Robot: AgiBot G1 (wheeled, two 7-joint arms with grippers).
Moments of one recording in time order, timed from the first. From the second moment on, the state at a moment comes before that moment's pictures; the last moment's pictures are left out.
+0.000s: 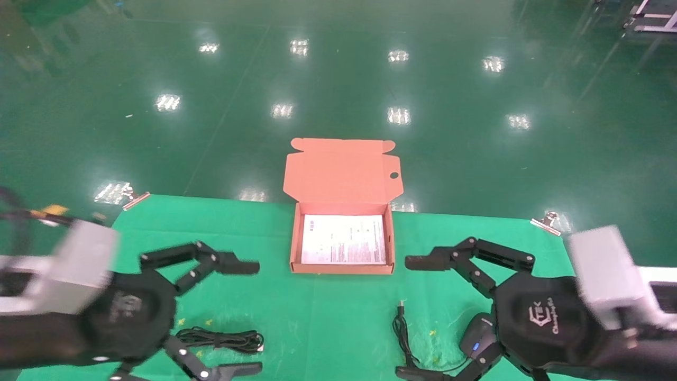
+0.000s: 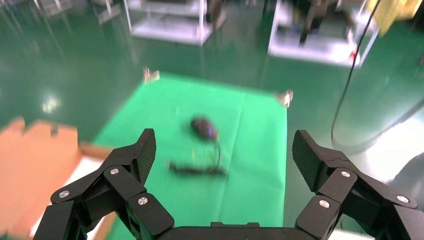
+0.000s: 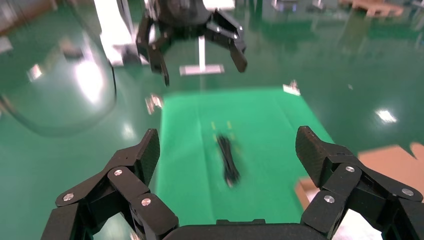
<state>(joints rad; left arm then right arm) -1.20 0.62 0.39 -1.32 1.00 1.49 -0.25 1.16 -0.59 -0.34 1.32 -0.93 -1.49 0.17</state>
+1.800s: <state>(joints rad) -1.27 0.94 0.78 -1.09 2.05 1.21 -0.42 1.22 -1.00 -0.74 1.21 -2.12 -1.26 0.60</state>
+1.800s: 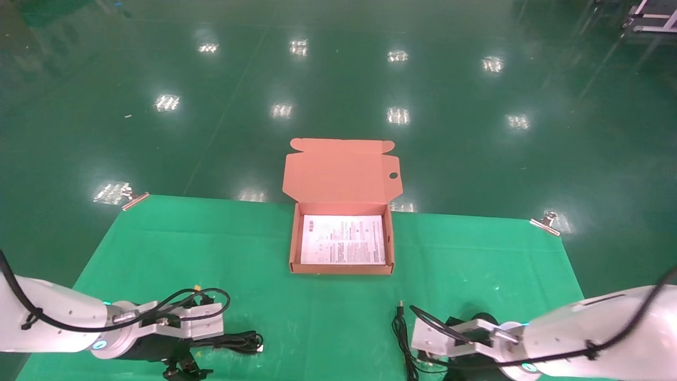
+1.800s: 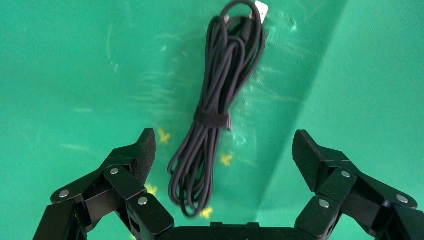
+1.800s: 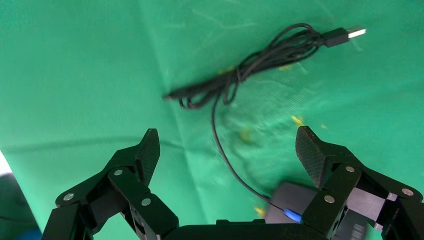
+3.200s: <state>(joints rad) -1.30 1.01 0.80 -0.90 2.05 1.15 -0.25 1.26 -1.17 -0.73 0.97 -2.17 -1.17 0.72</state>
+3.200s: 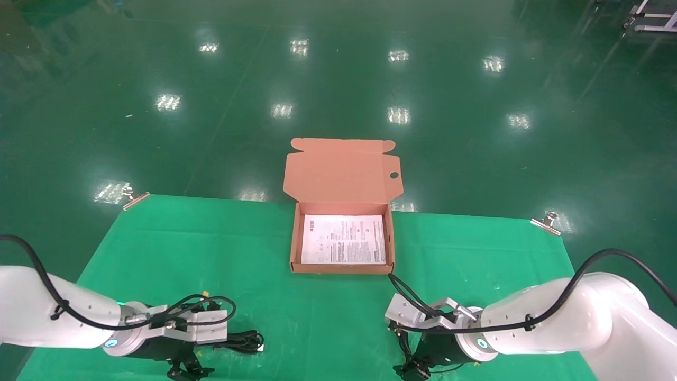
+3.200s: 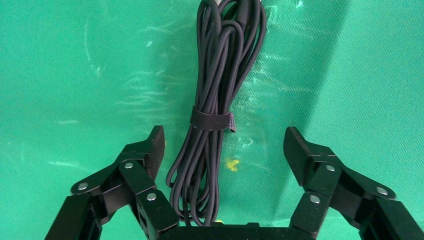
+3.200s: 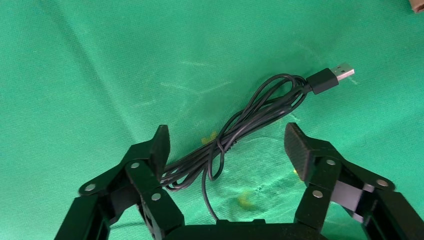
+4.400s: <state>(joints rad) -1.30 1.01 0.80 -0.91 2.05 1.15 -0.25 1.27 -1.16 -0.73 0.97 -2.17 -1.17 0.73</state>
